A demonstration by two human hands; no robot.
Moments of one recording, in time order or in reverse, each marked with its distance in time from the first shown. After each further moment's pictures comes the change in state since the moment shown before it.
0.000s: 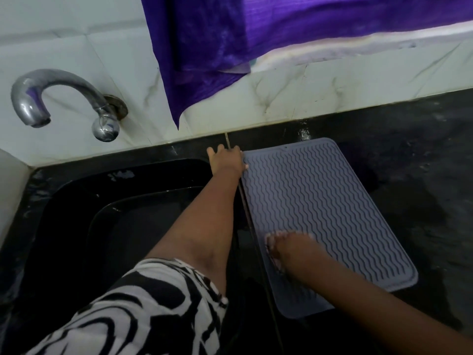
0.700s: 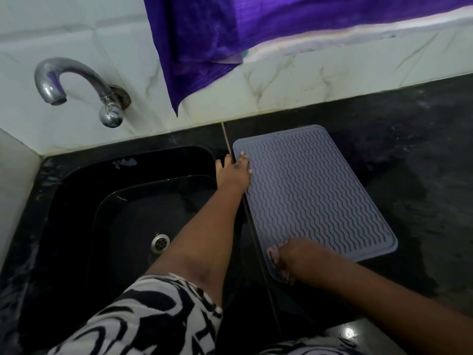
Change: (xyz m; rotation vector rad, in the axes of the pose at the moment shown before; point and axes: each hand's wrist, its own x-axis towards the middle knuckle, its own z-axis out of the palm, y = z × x) left_hand -0.080 0.021 0.031 -0.088 -0.050 0.120; right_hand -0.052 0.008 0.039 -0.044 -0.177 -0.019
